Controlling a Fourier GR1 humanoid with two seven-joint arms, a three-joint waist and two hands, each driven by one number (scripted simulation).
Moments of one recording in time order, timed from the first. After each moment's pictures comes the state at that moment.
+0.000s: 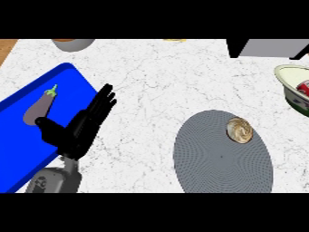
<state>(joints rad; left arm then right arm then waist) -0.15 0.08 -0.15 -1.56 0.21 -0.06 0.17 -0.73 -0.60 -0.42 -0.66 1.04 -0.08 0.19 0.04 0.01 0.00</state>
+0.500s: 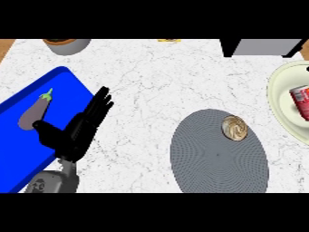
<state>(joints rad) -0.12 0.08 -0.14 -1.55 0.21 -0.07 0.14 -0.78 -0.55 -0.68 -0.63 0.71 -0.24 -0.13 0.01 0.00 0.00</state>
